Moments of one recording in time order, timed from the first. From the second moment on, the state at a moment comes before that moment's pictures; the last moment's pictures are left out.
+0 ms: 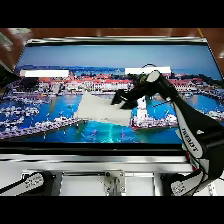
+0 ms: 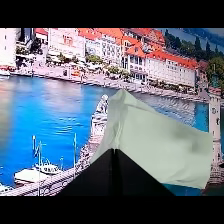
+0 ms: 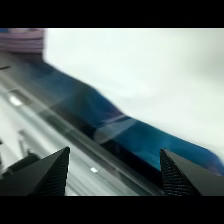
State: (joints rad) left arm 0.49 -1.23 1.45 0.81 -1.33 -1.23; right arm 0.26 -1.73 1.49 -0.78 1.32 1.56
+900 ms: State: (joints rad) left arm 0.47 -1.23 1.45 0.79 -1.34 -1.21; right arm 0.17 -1.83 1.30 -0.79 1.11 1.50
